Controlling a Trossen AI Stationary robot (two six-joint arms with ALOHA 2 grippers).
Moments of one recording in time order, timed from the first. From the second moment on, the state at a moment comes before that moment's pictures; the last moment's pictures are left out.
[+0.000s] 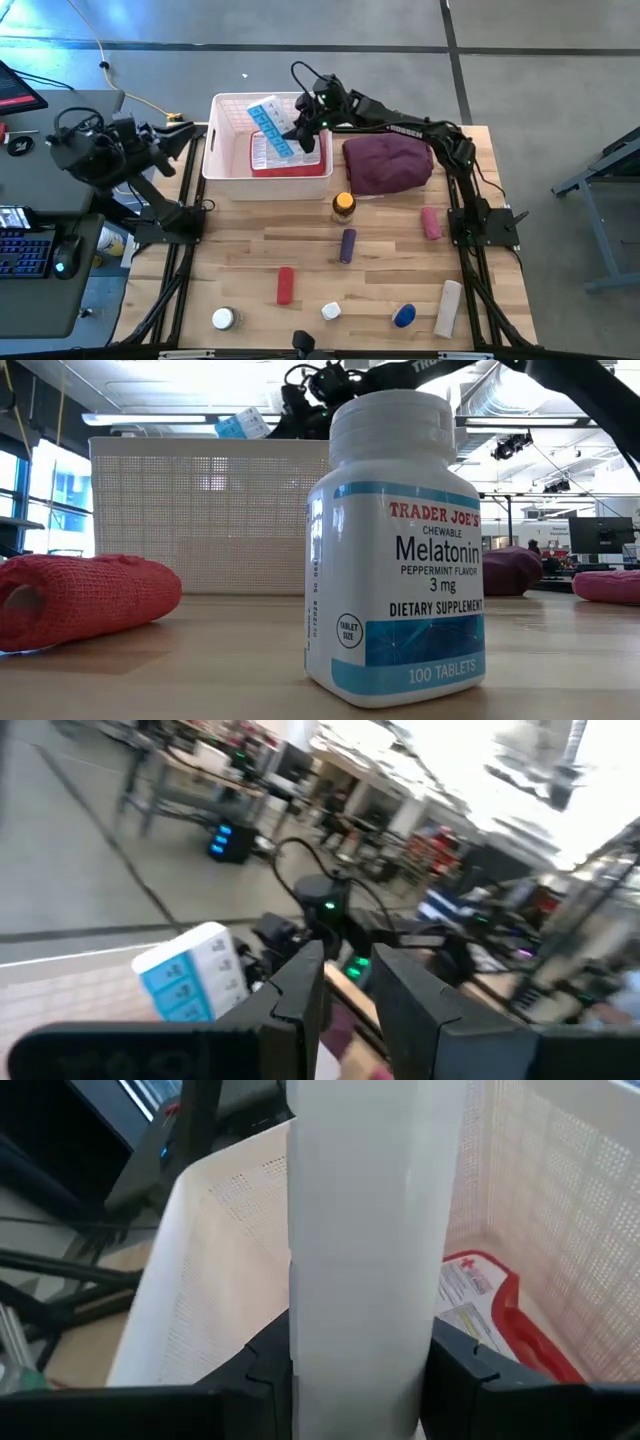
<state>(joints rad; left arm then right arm) -0.78 0.68 1.30 -0.56 -1.48 -0.48 -0.48 2.10 1.93 -0.28 -0.52 0.15</state>
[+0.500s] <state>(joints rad) -0.78 0.85 1.29 -0.34 -1.57 -0.47 -0.48 2.10 1.79 -0.30 -0.54 0.13</state>
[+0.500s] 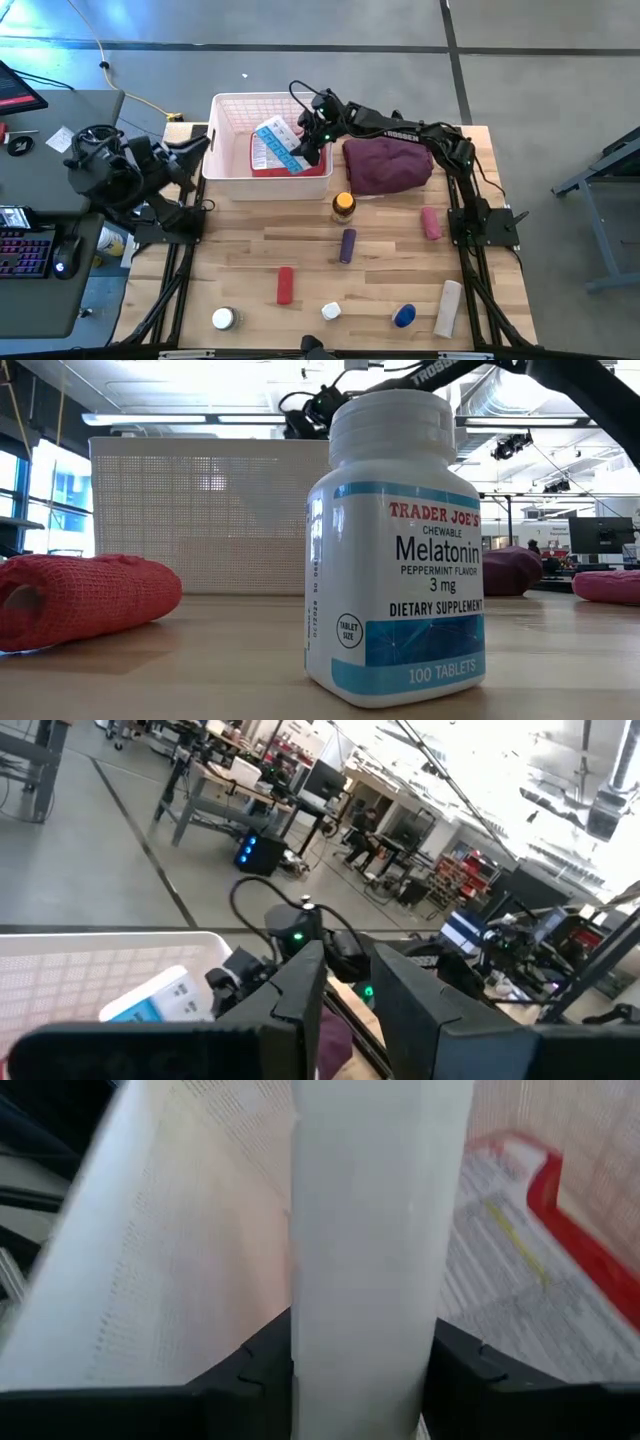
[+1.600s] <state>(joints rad) -0.78 0.88 1.30 0.45 -1.51 0.34 -0.48 2.10 1.96 -0.31 -0.58 0.30</state>
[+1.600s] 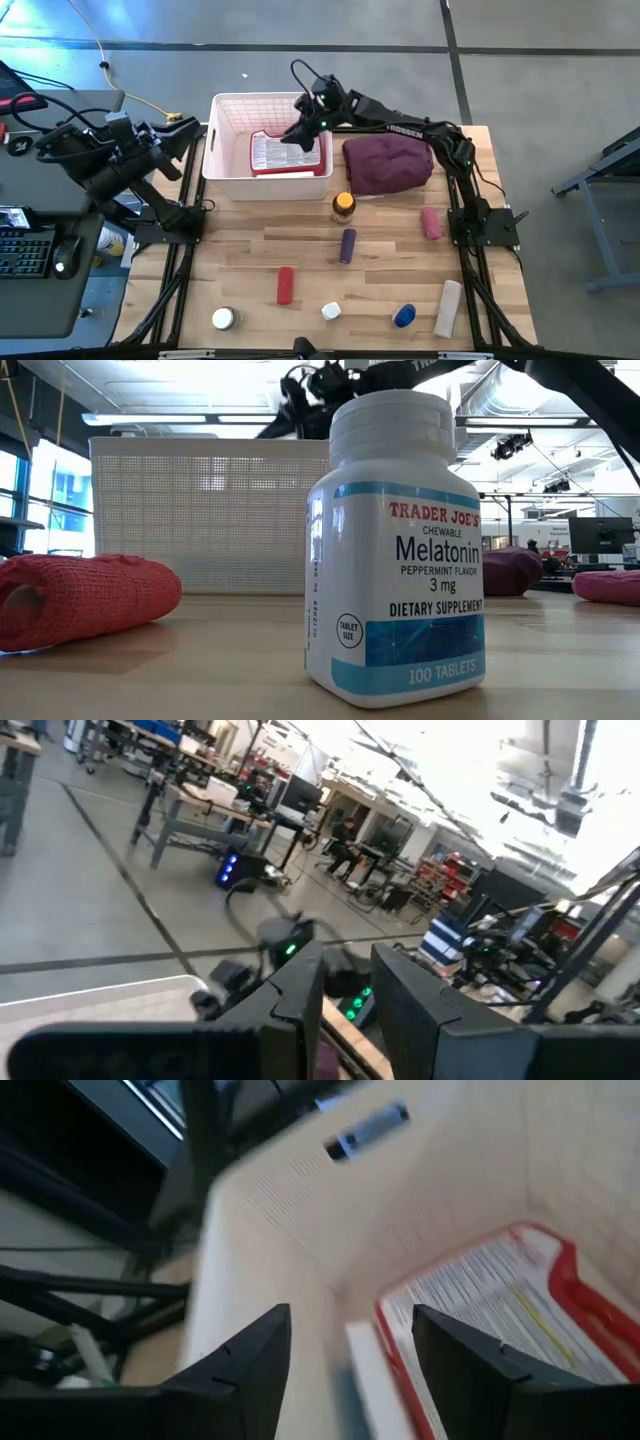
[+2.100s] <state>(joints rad) -0.78 1.08 1.64 0.41 -1.57 0.71 -0.48 2.10 2.35 -0.61 -0.58 0.21</state>
